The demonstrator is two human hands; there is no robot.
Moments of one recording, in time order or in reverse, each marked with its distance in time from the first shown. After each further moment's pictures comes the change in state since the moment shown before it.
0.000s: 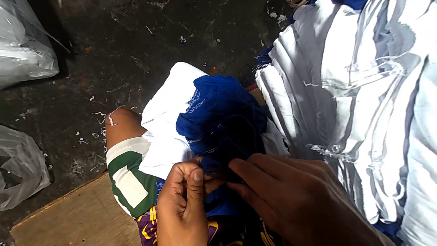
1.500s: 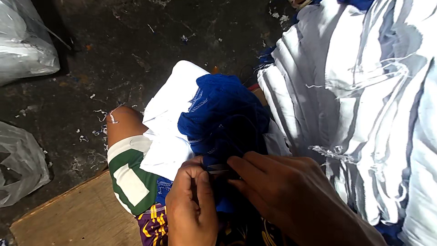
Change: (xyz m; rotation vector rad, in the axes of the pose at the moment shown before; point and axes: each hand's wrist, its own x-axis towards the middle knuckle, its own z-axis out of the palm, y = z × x) left_hand -0.001 -0.027 -0.004 0.376 0.045 0.285; right_hand -0.001 0.004 0.011 -0.030 -0.071 -0.024
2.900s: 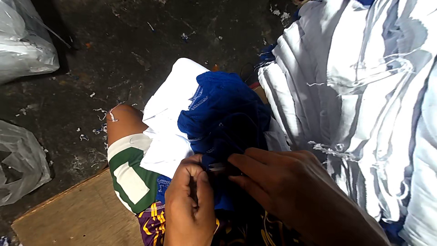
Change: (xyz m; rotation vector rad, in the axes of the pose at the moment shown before) left_hand 0.000 -0.001 -0.006 -0.040 -0.059 -0.058; right_hand 0.000 0.008 0.000 0.049 -0.039 0.010
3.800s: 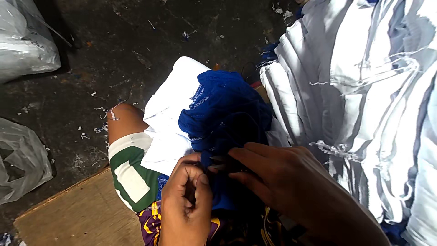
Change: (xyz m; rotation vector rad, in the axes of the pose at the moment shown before) left_hand 0.002 -0.004 -0.008 -0.074 -0.039 0.025; right_hand 0.002 0.007 0.003 0.063 -0.056 0.016
